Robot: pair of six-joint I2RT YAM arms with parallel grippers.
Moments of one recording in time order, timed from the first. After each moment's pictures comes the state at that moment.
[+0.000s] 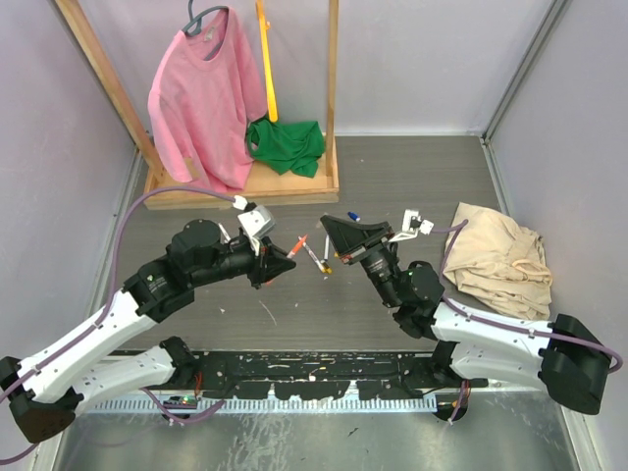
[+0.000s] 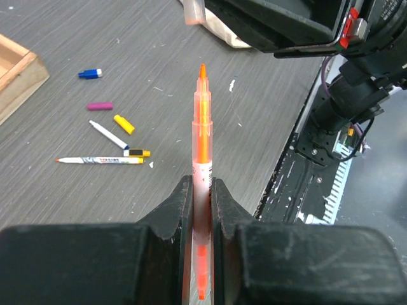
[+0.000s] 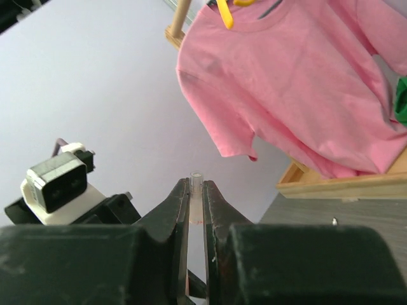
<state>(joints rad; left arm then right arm) -0.85 0.85 0.92 -0.35 0.26 -0.12 1.00 0.98 0.43 1.05 0.37 0.77</state>
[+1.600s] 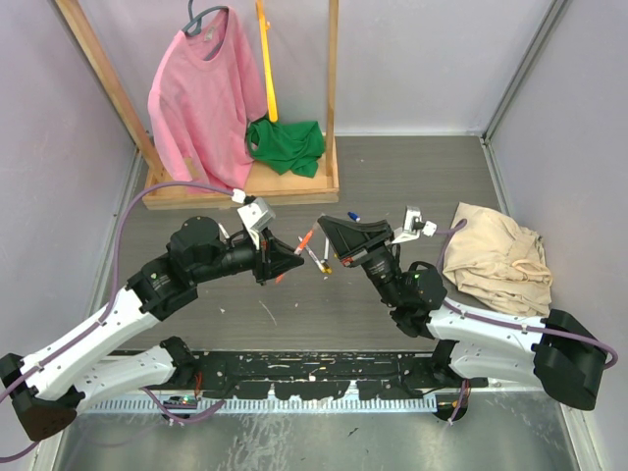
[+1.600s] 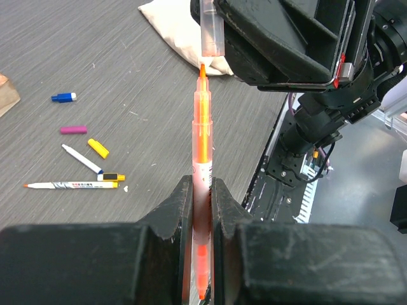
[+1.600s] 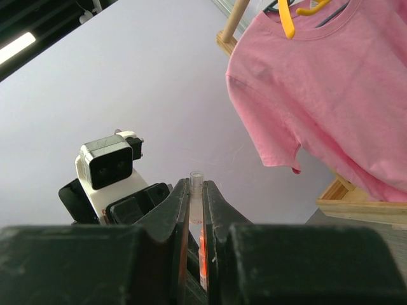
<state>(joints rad) -0.85 0.87 0.92 -0.23 0.33 -0.22 1.00 1.03 0.43 1.25 0.26 0.77</state>
